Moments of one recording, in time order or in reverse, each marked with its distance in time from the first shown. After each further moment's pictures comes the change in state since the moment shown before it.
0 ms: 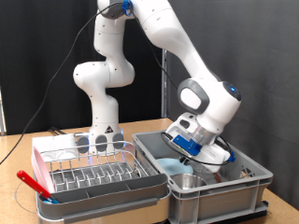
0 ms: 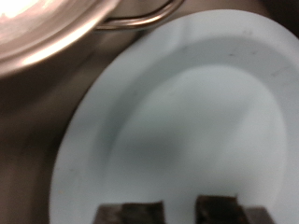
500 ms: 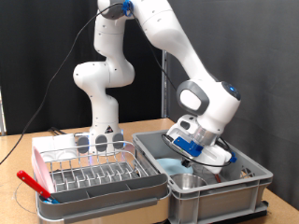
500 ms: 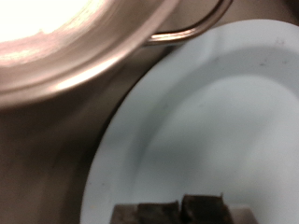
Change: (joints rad) arm 0.000 0.004 -0.001 -0.011 -0.032 0.057 0.040
